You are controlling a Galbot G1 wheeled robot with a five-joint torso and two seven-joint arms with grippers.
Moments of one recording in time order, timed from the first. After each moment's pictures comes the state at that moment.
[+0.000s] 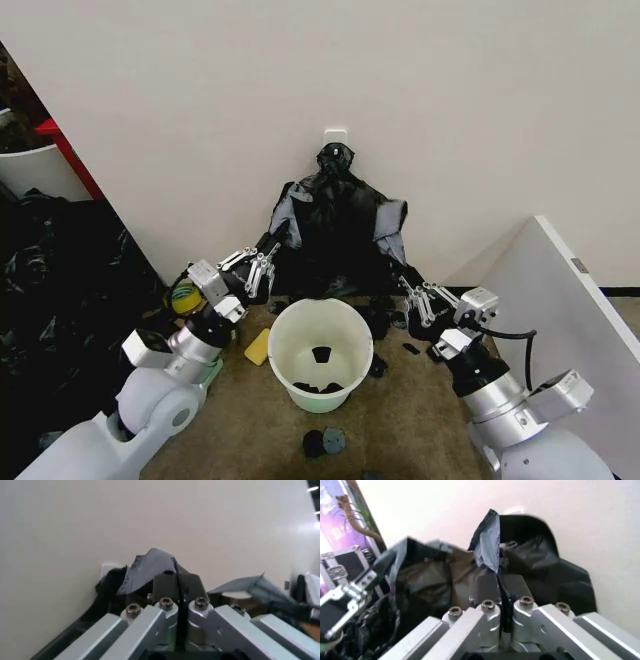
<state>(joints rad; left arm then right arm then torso) 1.26 -0.83 -0.22 -2.17 -0.72 -0.49 0.16 -1.52 0.74 0.21 2.51 0.67 0.20 0.33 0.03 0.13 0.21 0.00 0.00</state>
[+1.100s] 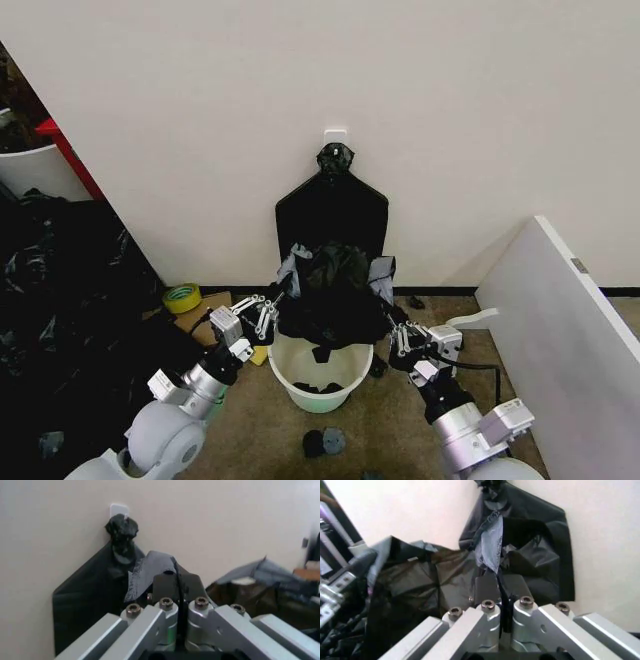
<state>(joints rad) 1.36 -0.82 -0.19 -2.07 -0.57 -0.50 0.12 -1.54 0.83 0.08 2.41 0.57 0.13 0.41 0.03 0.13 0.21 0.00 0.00</state>
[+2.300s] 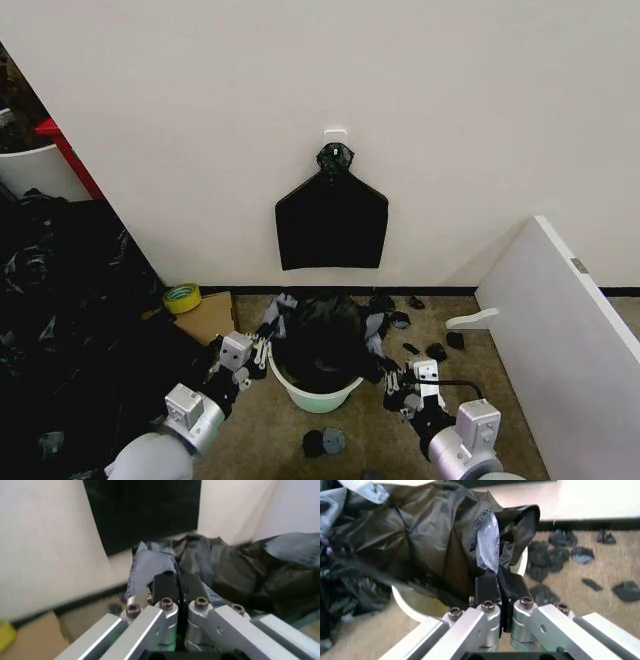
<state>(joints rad) 1.50 -0.56 -0.09 -2.34 -0.60 0.05 -0.40 -1.52 0.75 -0.06 2.47 0.78 -0.26 0.71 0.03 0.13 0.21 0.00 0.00</state>
